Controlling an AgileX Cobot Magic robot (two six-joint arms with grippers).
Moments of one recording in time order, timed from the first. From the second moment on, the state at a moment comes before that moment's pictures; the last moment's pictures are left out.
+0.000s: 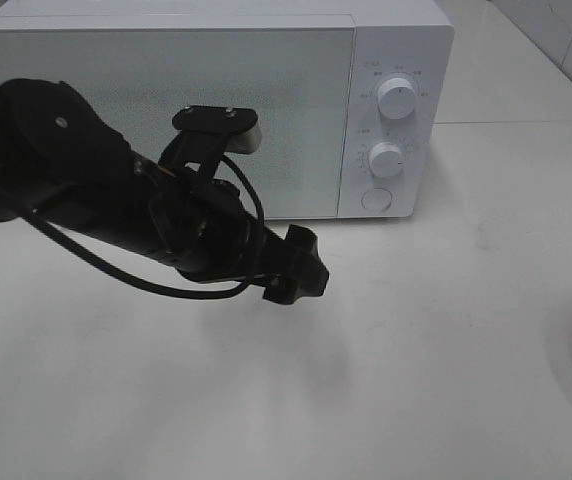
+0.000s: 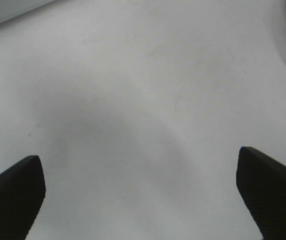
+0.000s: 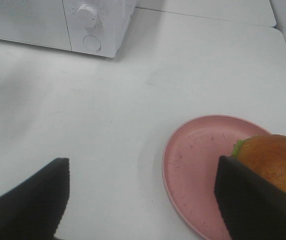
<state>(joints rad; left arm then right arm) -0.75 1.75 -0.95 -0.85 0.23 0.60 0.13 0.00 -0.51 -0.01 1.03 0.00</state>
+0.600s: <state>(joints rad) -0.38 1.60 -0.95 -0.70 0.98 0.53 0.13 0.00 -0.51 -0.01 1.03 0.00</state>
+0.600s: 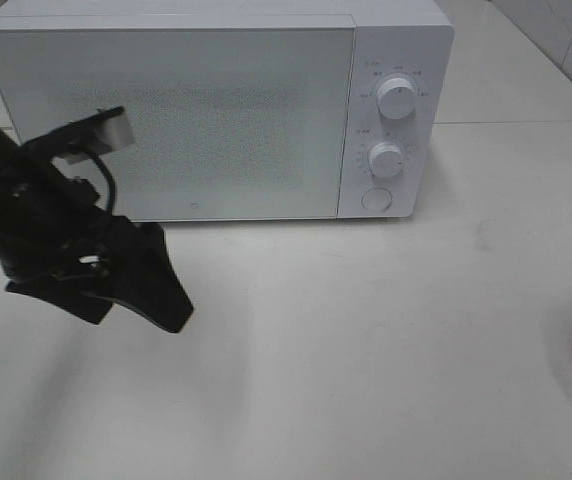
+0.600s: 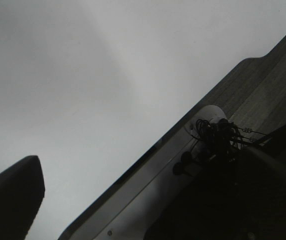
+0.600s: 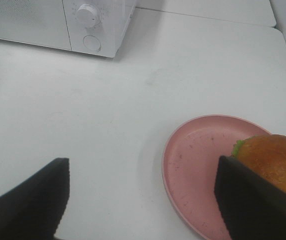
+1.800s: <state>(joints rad) 0.00 0.47 -0.50 -0.09 1.05 0.04 0.13 0.00 -0.51 -0.01 1.03 0.00</state>
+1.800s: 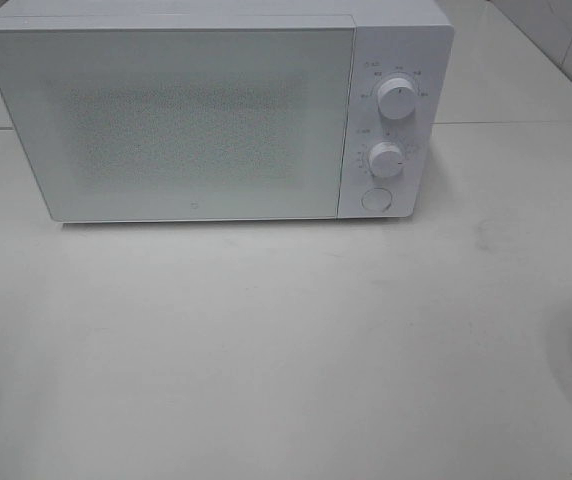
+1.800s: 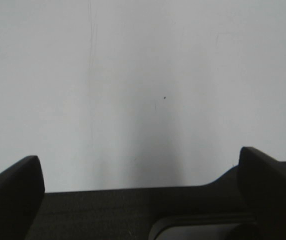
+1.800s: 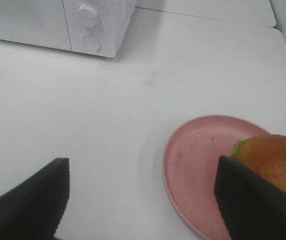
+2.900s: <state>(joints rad) 0.00 0.00 -0.50 -0.09 1.05 0.04 0.13 0.00 -0.51 -0.01 1.03 0.00</state>
